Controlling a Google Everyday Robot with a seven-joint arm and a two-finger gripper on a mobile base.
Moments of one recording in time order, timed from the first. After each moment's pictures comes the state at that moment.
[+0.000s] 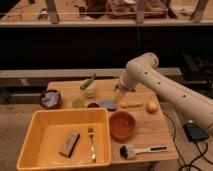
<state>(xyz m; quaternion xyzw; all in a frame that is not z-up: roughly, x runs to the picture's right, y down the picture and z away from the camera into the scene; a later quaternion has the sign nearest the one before) 0.070 0.003 0.771 0.10 -0.20 -0.96 0.18</state>
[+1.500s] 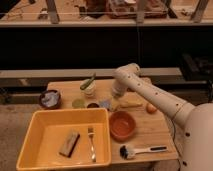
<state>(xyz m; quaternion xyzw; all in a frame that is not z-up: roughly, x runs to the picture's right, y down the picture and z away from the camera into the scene) 0.048 0.061 0.882 0.12 -0.29 -0.95 0.09</state>
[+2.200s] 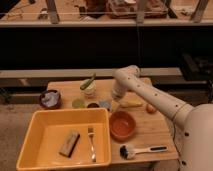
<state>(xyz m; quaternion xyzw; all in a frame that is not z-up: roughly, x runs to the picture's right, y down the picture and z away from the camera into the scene) 0.046 0.071 0.887 0.12 -0.29 -0.94 0.08</state>
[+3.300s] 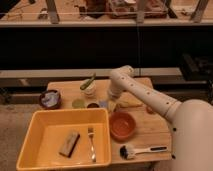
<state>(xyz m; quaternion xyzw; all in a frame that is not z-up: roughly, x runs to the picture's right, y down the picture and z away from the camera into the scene) 0.035 0.083 0.910 0.11 -0.32 -0.94 0.05</state>
